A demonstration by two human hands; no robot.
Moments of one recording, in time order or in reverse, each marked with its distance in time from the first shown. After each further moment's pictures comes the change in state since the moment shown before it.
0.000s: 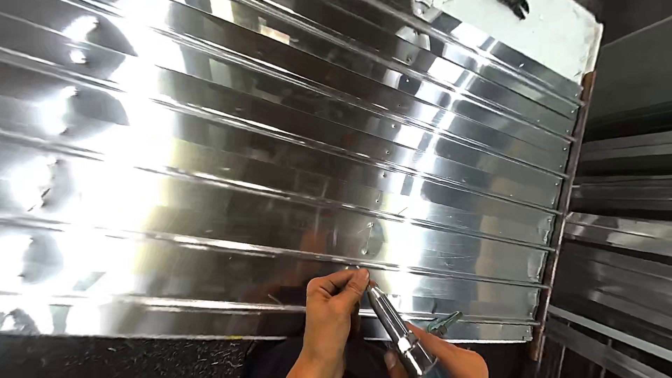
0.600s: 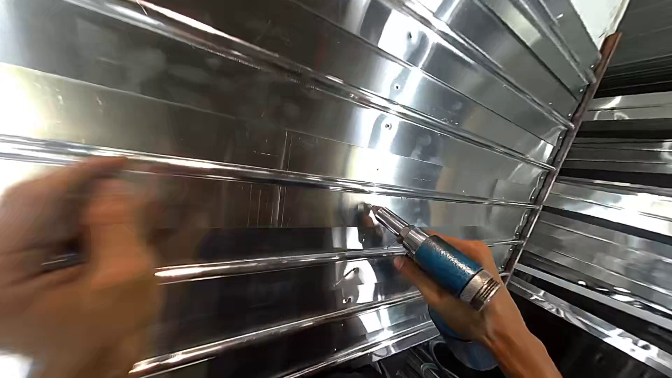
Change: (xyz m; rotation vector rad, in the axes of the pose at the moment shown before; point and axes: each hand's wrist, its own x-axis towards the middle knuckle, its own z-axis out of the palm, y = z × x) left_hand 0.185 0.113 -0.104 0.966 0.247 0.602; right_hand 0.213 0.063 -0.033 -0.341 -0.137 0.248
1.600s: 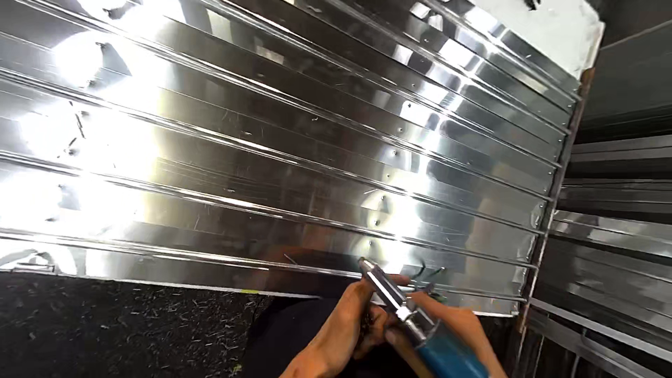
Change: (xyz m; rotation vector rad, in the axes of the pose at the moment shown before) left_hand -0.276 0.070 0.016 -1.232 -0.919 -0.479; right_hand -0.239 -0.047 0.035 0.399 -0.187 -0.301
